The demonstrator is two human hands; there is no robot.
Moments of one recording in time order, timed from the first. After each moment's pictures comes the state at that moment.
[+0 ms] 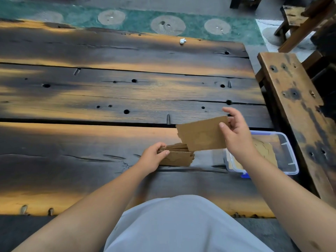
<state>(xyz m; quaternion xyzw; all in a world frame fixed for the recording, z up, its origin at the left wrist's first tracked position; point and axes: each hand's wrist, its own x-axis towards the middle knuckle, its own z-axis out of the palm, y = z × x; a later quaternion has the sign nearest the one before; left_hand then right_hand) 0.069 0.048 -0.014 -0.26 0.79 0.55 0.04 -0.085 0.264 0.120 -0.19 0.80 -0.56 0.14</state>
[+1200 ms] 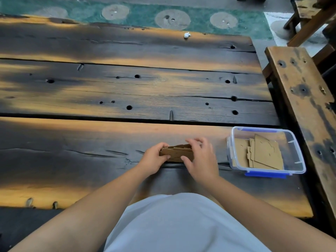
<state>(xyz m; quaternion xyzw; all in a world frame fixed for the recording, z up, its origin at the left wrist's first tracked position) 0.080 0.059 -0.008 -0.27 0.81 0.52 0.05 0.001 0.230 0.039 -0.32 0.91 -0.26 0.06</state>
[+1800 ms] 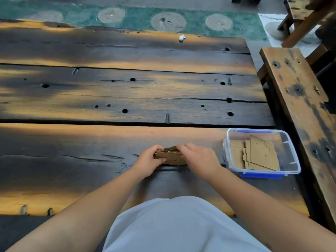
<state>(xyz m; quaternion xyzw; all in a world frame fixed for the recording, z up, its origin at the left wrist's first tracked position) 0.079 0.051 -0.012 -0.26 0.81 0.52 0.05 -0.031 0.233 0.055 -0.52 0.85 -0.06 0.05</state>
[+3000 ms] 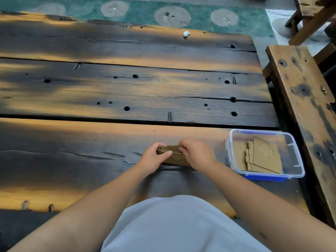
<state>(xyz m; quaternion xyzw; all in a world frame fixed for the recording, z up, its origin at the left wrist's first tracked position) 0.068 0.056 -0.017 -0.31 0.74 0.59 0.02 -0.047 0.207 0.046 -0.43 0.87 -0.16 0.15</state>
